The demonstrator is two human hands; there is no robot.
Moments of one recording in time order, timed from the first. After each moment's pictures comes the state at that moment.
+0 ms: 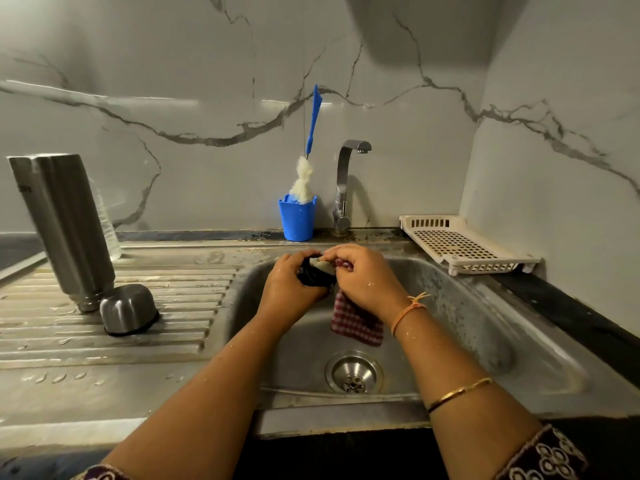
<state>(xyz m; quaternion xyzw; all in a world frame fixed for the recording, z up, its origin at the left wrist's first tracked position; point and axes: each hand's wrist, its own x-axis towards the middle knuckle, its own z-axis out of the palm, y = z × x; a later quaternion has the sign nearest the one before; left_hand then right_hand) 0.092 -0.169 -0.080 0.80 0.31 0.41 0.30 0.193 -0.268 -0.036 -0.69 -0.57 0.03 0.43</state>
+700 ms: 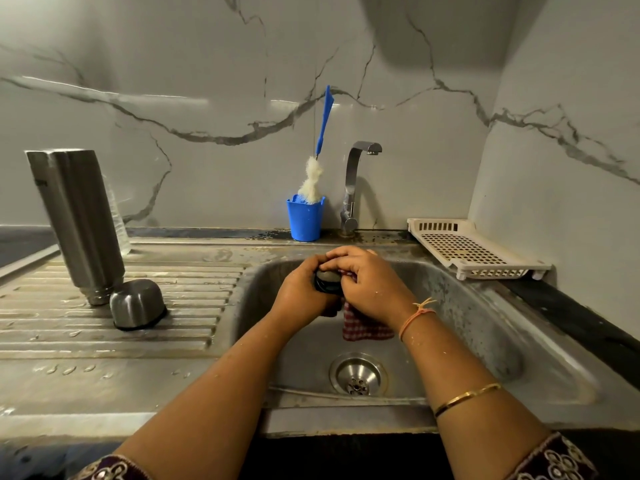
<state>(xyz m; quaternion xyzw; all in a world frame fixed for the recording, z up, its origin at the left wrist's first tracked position) 0.091 -0.186 -0.074 0.77 0.27 0.36 0.45 0.200 -0.263 -0.046 -0.67 -0.64 -0.01 0.38</state>
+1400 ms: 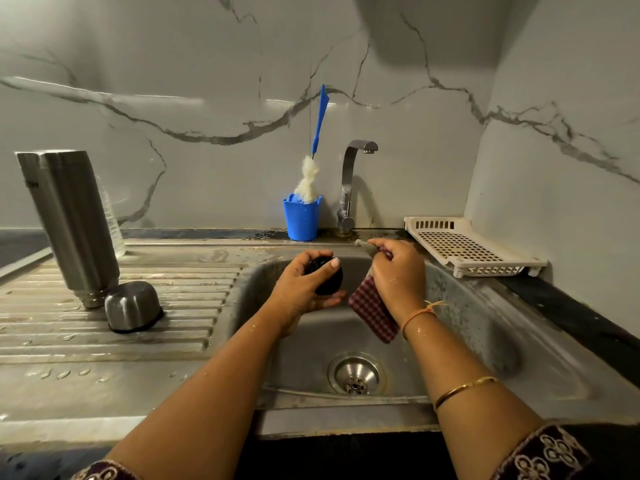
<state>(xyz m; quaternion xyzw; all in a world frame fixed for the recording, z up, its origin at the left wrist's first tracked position) 0.090 -0.188 -0.063 0.58 0.23 0.34 0.70 0.218 -0.264 -0.049 -0.72 -0.39 -0.06 0.57</state>
